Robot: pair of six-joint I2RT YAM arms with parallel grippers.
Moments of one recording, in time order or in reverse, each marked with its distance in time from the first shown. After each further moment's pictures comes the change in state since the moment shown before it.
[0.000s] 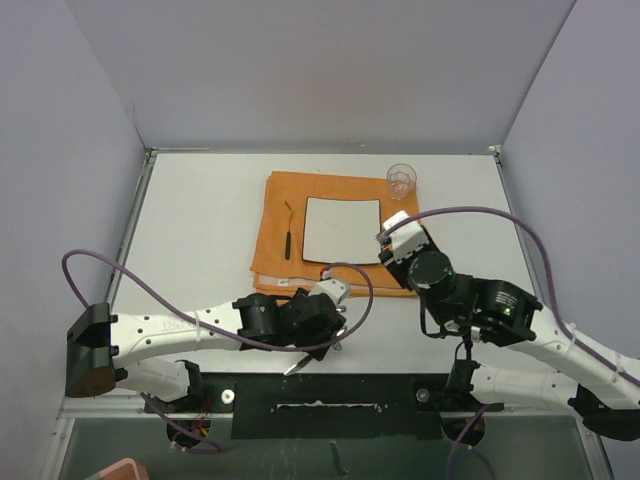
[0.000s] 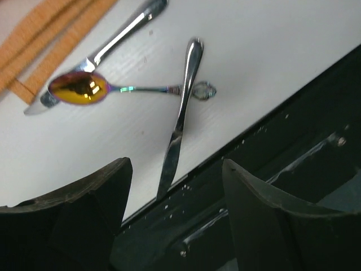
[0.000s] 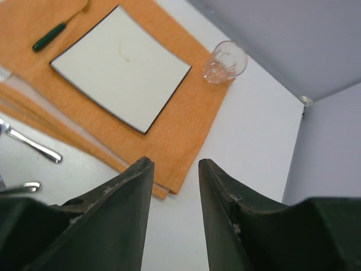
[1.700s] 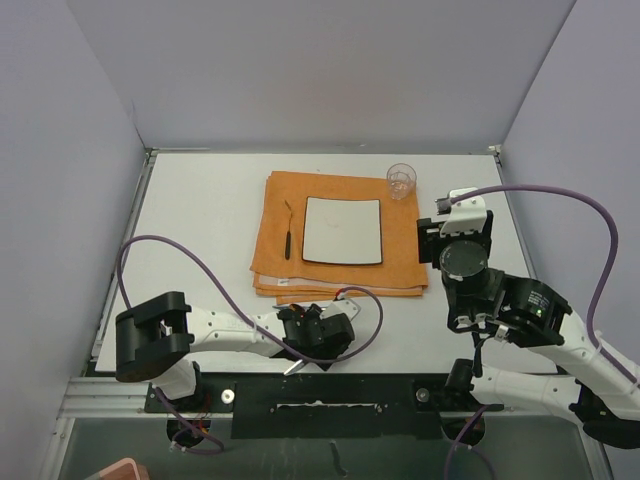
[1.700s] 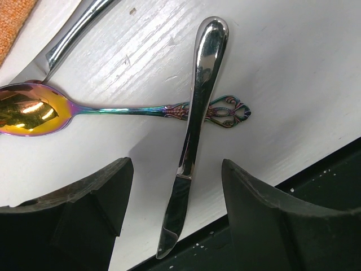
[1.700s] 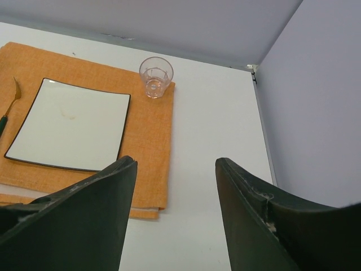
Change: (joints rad) left arm -0.058 0.267 -0.141 0.210 -0.060 0.021; right arm -0.065 -0.057 0.129 0.009 0.346 0.220
